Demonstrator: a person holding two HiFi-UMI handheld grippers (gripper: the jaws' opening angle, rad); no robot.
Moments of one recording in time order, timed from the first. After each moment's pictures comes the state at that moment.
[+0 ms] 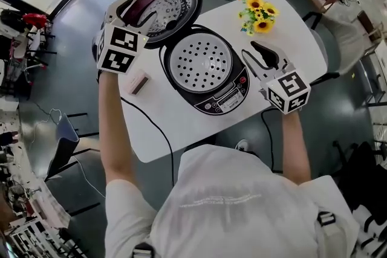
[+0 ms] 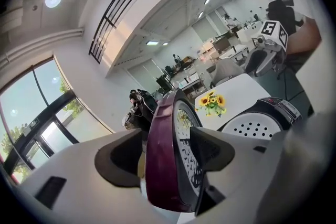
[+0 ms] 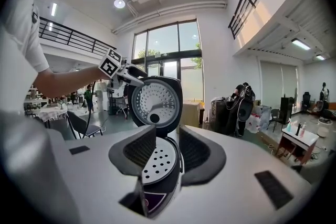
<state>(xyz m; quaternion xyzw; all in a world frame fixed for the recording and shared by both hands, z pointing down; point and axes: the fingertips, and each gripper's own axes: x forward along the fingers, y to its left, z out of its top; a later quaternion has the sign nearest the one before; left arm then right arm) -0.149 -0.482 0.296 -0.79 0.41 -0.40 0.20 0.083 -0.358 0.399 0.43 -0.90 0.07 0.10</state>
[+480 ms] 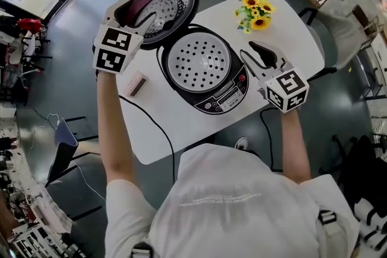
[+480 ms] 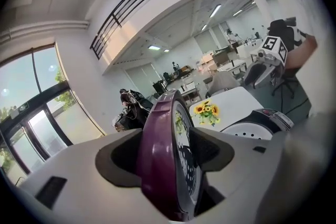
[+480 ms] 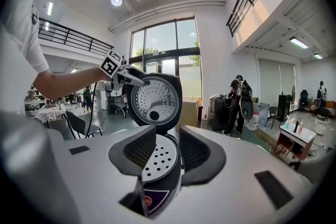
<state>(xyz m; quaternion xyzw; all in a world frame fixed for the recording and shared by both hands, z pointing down) -0.147 -0.487 0.310 -0.84 0.39 -0.35 0.16 0.081 -0.354 0.406 0.43 -0.89 0.08 0.11</state>
